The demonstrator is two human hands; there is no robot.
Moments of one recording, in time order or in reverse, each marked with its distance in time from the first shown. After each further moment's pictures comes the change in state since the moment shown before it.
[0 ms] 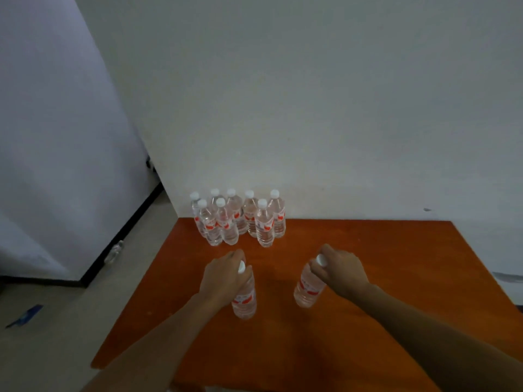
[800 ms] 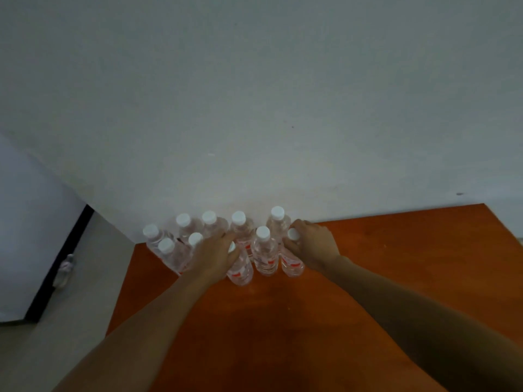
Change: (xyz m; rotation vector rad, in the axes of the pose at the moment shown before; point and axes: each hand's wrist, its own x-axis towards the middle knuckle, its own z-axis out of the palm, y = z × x) left_hand 0.274 -0.118 0.084 -0.002 -0.213 0.158; right_hand 0.259 -0.012 0.096 0.071 0.024 0.144
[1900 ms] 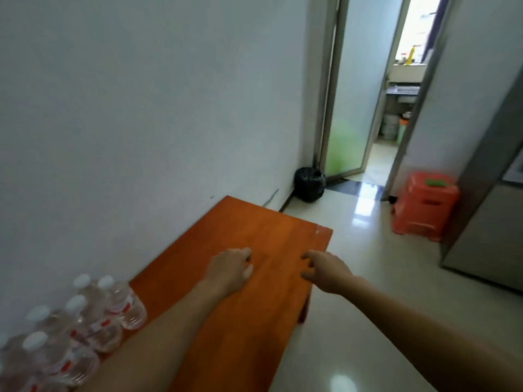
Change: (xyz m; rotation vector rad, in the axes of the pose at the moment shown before) left_hand -0.181 0.325 -0.003 0.081 -0.173 1.070; right_hand -0.461 0.034 -0.149 0.058 0.196 1.043
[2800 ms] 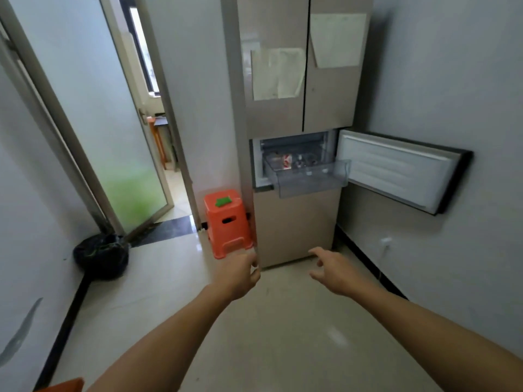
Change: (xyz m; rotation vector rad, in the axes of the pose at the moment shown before) left_hand 0.320 0.618 0.116 -0.155 -0.116 0.795; right_hand -0.116 0.576 -0.236 0.083 0.424 0.704
